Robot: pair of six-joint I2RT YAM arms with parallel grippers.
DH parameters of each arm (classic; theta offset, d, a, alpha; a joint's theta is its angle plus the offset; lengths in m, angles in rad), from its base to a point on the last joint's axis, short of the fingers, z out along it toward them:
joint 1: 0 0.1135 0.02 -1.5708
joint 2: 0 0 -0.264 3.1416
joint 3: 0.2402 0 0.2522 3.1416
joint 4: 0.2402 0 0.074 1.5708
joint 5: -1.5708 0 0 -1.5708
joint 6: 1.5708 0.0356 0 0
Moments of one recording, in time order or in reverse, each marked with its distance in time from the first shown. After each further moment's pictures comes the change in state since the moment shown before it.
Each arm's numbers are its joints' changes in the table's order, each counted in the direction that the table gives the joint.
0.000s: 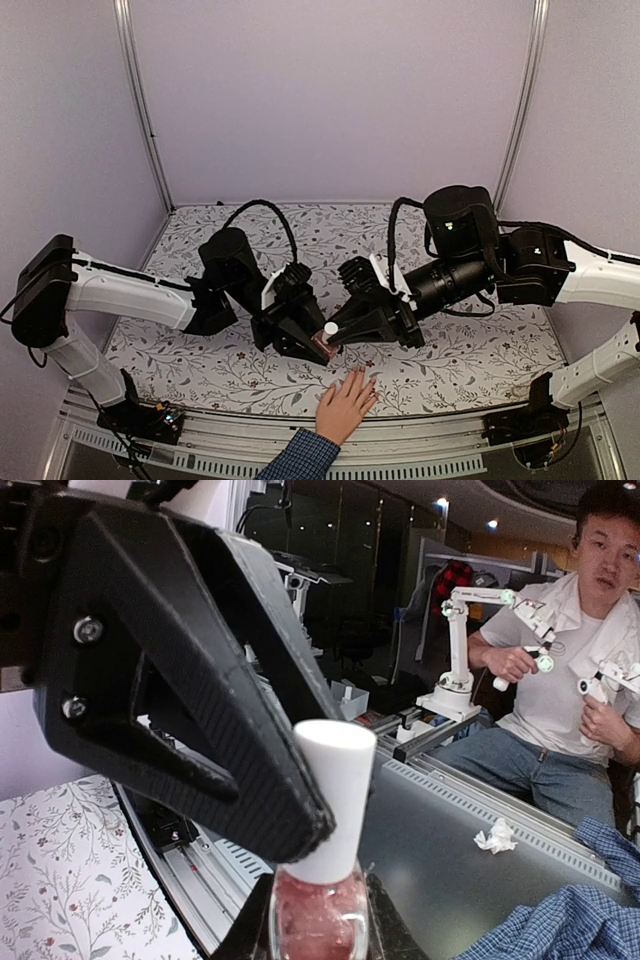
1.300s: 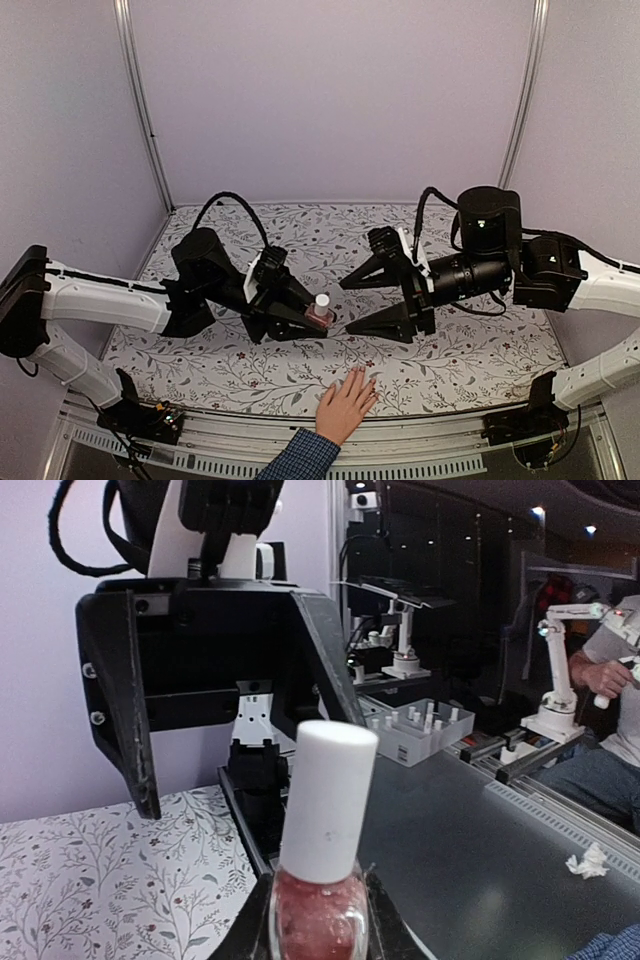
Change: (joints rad) left arm 0.042 -0.161 -0.116 0.015 0.301 0.108; right arm -0.080 -0.116 -0.139 -0.162 -0.075 0.163
